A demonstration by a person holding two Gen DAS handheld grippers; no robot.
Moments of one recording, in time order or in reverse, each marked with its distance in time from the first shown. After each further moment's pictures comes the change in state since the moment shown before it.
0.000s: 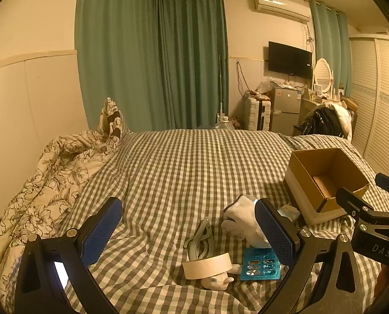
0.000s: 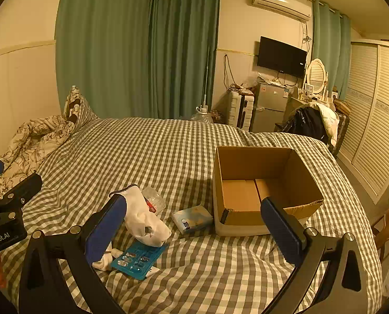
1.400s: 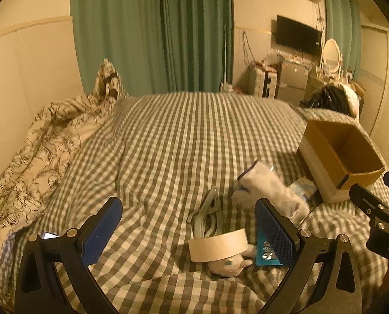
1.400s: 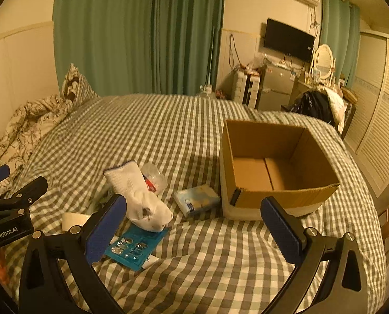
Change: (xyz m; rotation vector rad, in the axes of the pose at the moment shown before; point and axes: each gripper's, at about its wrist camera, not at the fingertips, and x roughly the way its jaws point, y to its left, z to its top) left arm 0.062 0.009 -0.031 -0.039 0.206 0.019; right arm 0.044 0.005 -0.020 -0.012 0.133 0.021
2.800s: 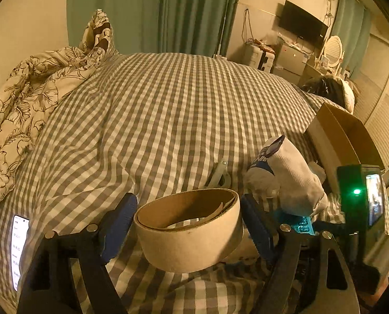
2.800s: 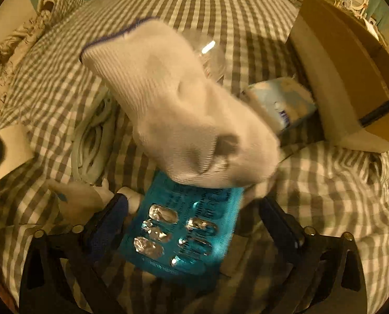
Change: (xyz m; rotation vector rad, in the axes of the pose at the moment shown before) left arm 0.059 0.039 -0.021 -0.084 0.171 -0.126; right arm 0.153 0.069 -0.049 0.028 0.583 0.061
